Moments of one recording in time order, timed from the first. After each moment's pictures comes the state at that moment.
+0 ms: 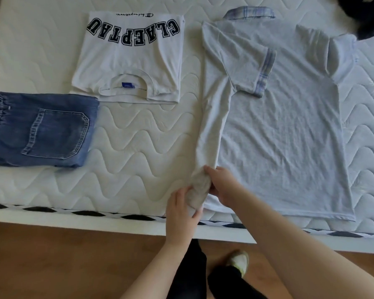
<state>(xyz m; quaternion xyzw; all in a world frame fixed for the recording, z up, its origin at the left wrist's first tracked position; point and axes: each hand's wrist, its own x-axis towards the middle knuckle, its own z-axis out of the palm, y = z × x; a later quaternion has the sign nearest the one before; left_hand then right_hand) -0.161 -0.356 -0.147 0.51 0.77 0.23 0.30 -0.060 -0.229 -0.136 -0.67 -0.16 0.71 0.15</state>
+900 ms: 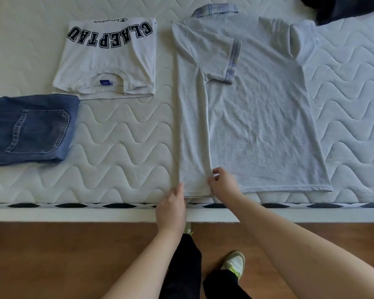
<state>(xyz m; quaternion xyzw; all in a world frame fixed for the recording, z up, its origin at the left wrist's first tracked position) -0.119 -0.383 -0.165 0.61 0.77 -0.02 0.18 0.029 -0.296 -0.163 -0.72 -0.43 0.54 0.05</state>
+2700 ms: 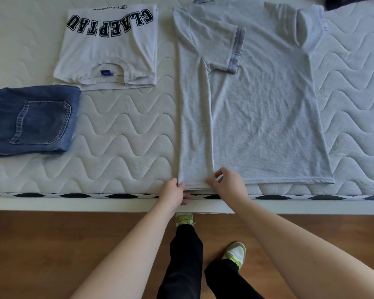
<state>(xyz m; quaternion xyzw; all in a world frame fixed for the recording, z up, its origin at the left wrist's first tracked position) -0.129 -0.356 -0.175 0.22 0.76 0.16 0.59 0.045 -0.322 -0.175 -0.71 -0.53 0.46 0.00</state>
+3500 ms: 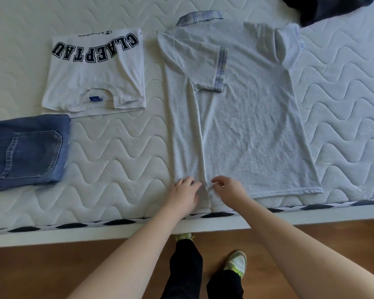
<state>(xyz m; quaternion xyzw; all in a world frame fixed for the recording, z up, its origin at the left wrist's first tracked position) -0.118 -0.299 -0.166 0.76 0.56 -0.12 0.30 0.065 -0.281 -0.164 -0.69 -0.51 0.51 -0.01</state>
